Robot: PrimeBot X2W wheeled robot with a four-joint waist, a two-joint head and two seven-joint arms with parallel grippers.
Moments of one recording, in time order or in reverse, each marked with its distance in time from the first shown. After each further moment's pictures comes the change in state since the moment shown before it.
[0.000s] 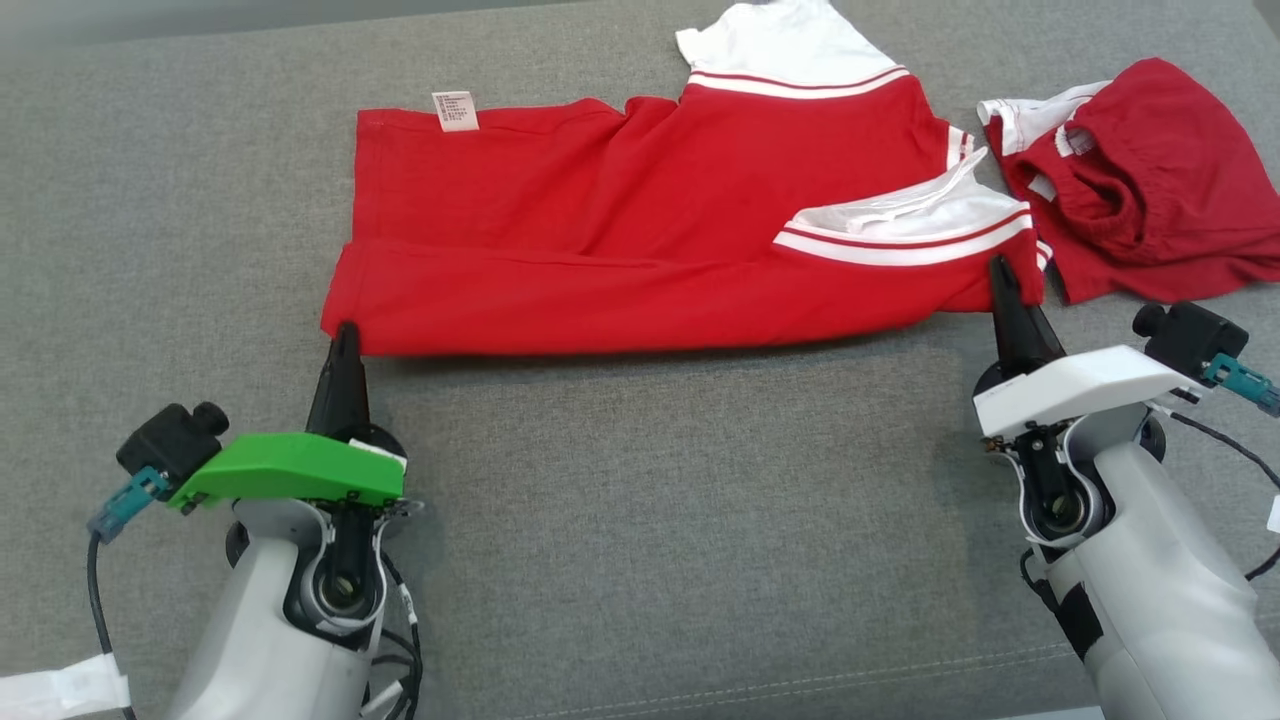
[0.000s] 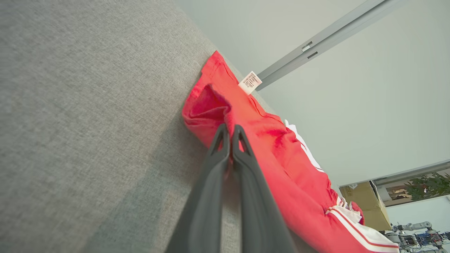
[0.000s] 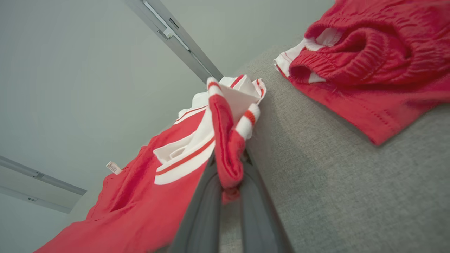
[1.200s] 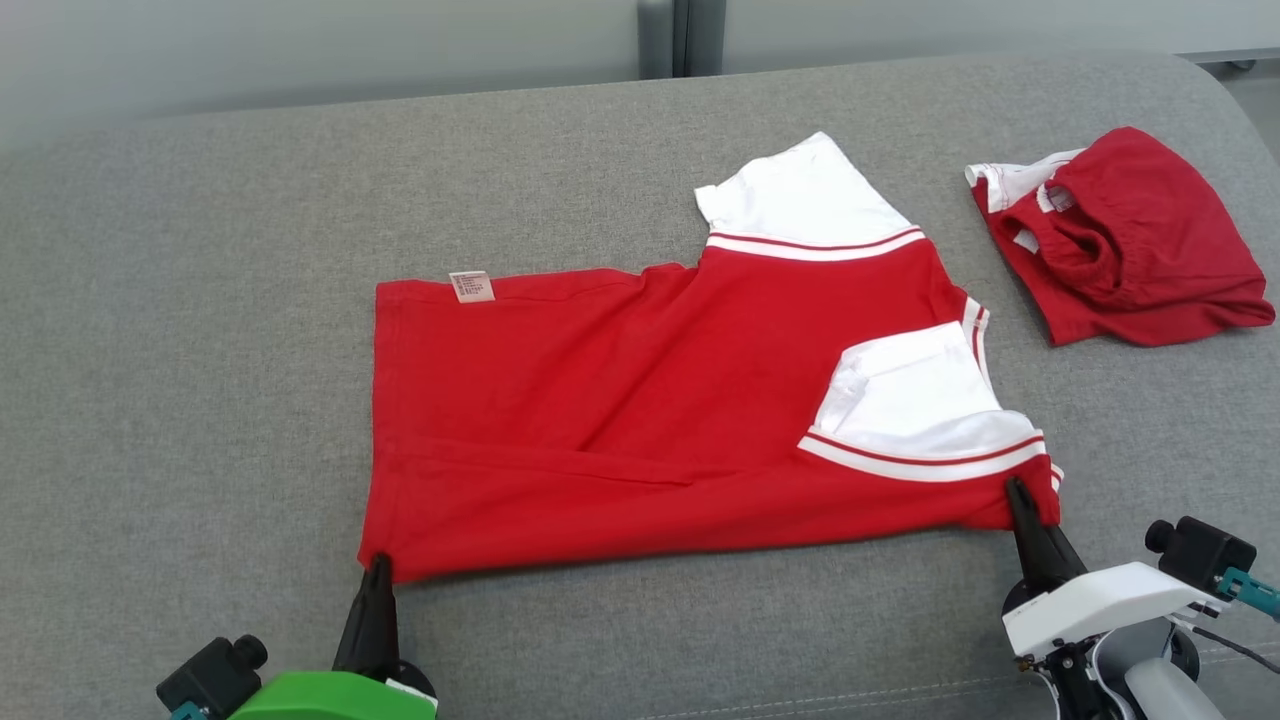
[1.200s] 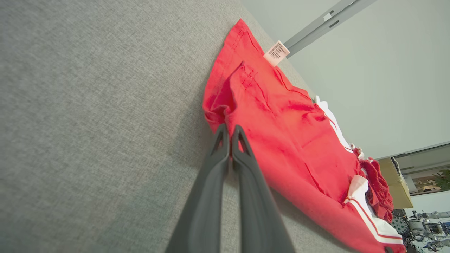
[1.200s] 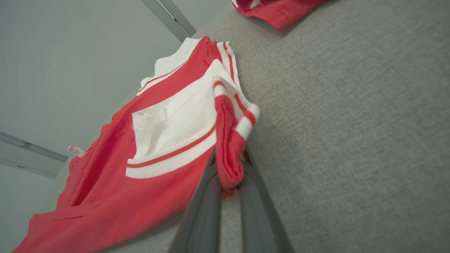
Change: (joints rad) left arm 0.468 0.008 0.000 -0.282 0.106 0.056 0.000; right arm 0.403 -0.050 0.009 -0.178 0.008 0.000 0.010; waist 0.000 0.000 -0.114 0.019
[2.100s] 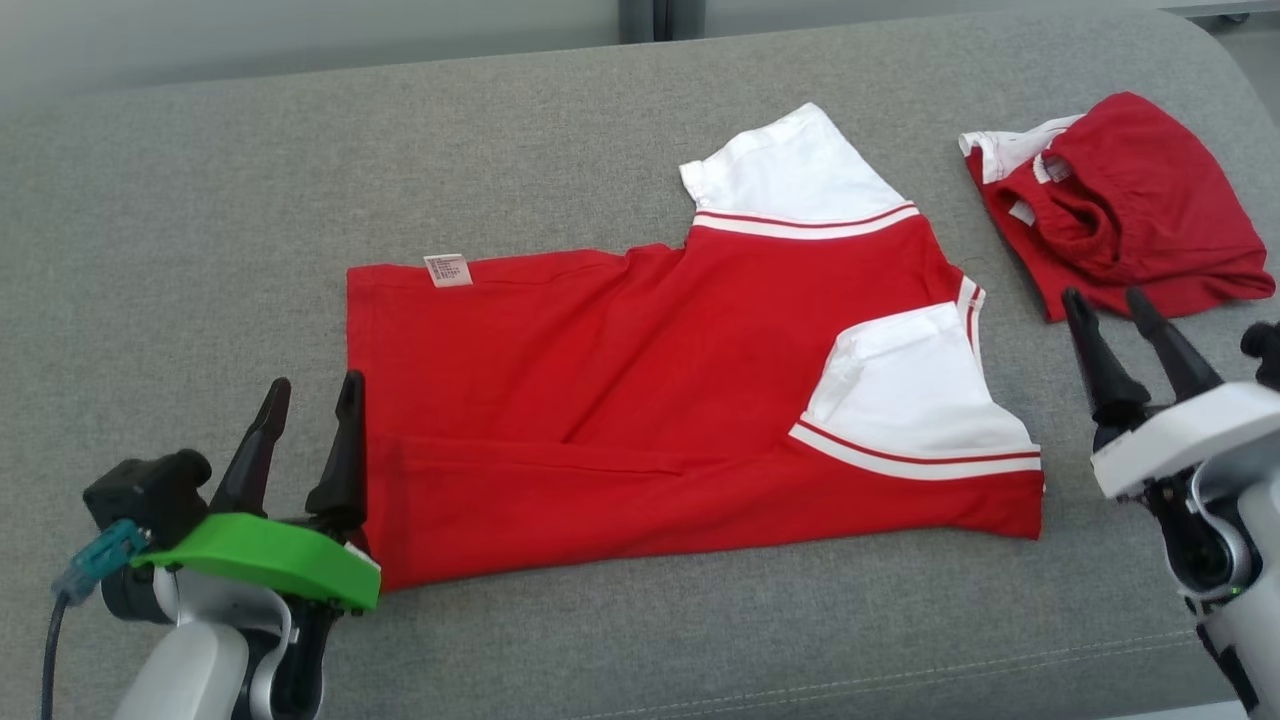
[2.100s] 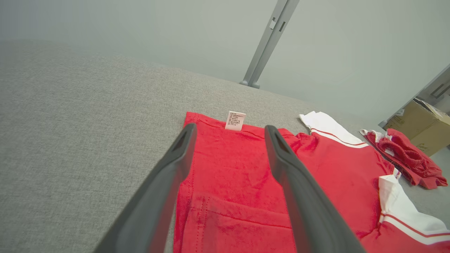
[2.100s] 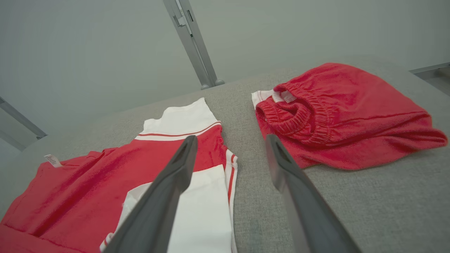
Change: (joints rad) left arm -0.190 0.194 -0.036 -0.144 0.278 0.047 0.075; right arm -0.164 -0.212 0.013 -0.128 -0.137 -0.019 0.077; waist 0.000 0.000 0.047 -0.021
